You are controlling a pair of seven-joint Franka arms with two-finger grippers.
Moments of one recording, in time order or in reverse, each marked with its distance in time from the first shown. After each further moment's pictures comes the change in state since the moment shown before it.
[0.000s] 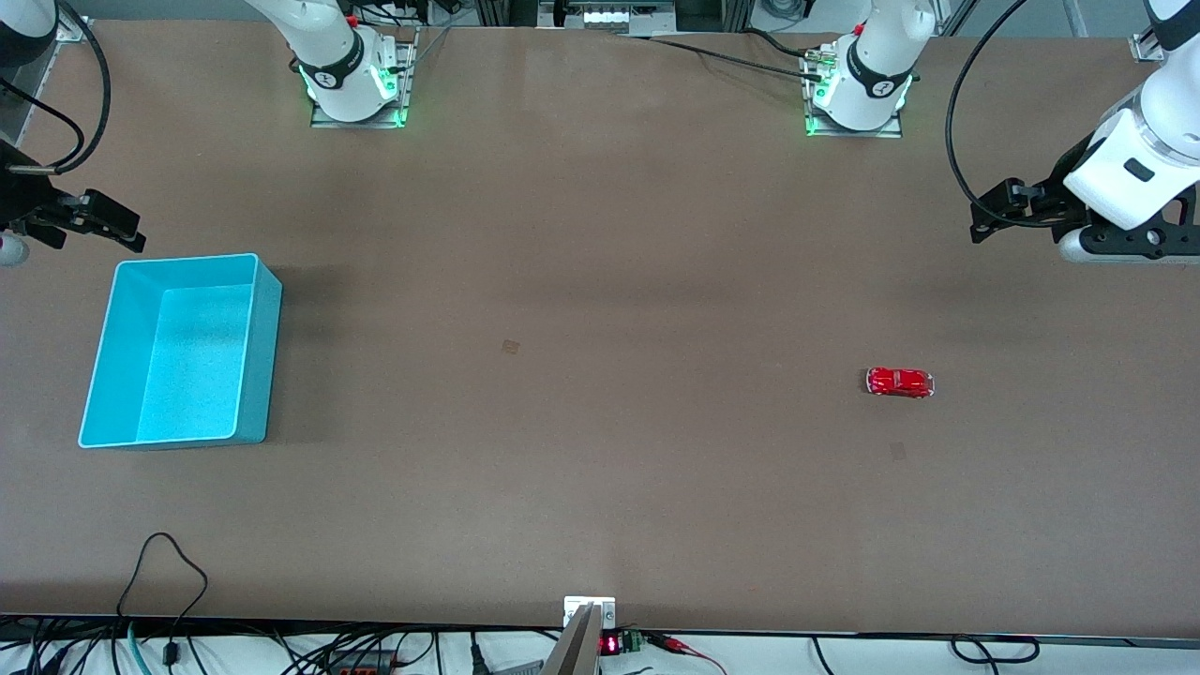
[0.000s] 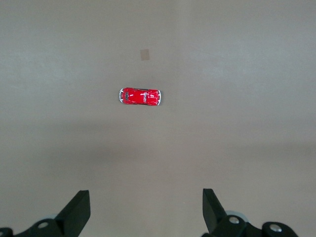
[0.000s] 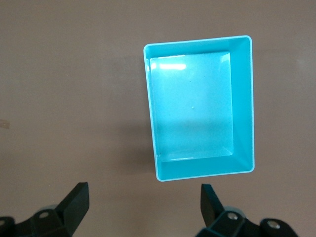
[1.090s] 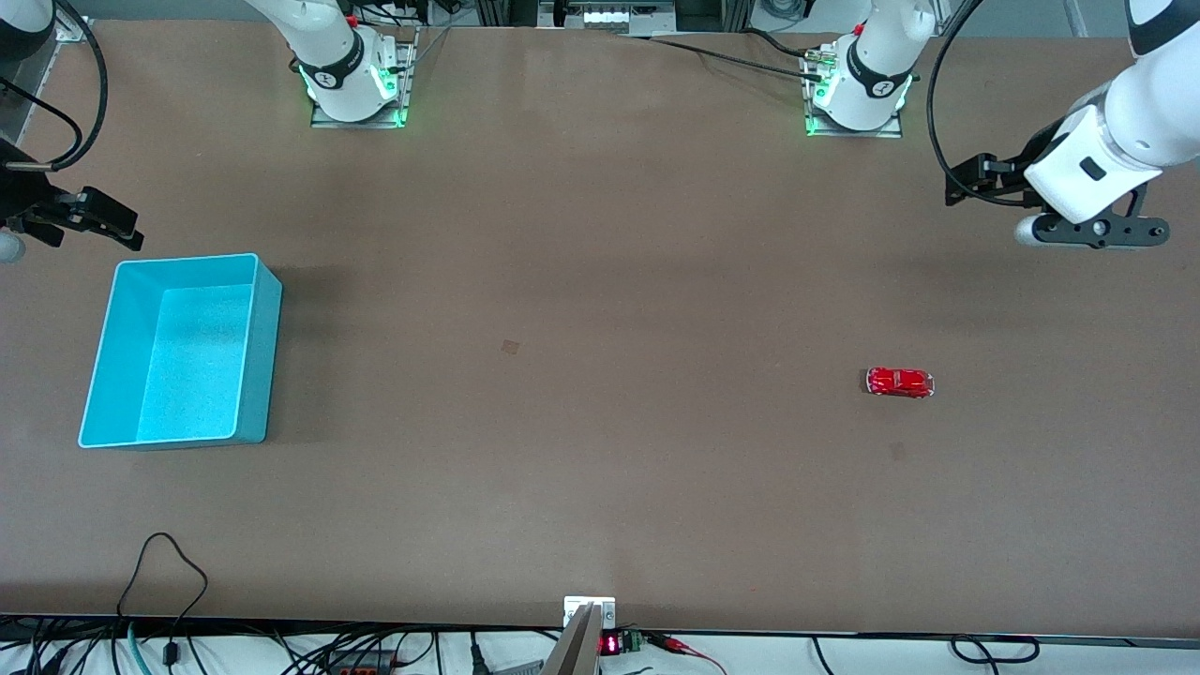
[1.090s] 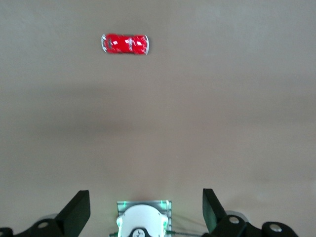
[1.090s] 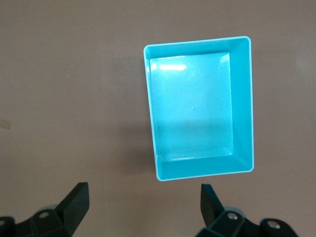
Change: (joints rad) left arm -0.022 0.005 -0.004 0.001 -0.046 -0.210 0.000; right arm 0.000 -0.005 0.000 0.002 0.000 -0.003 0.002
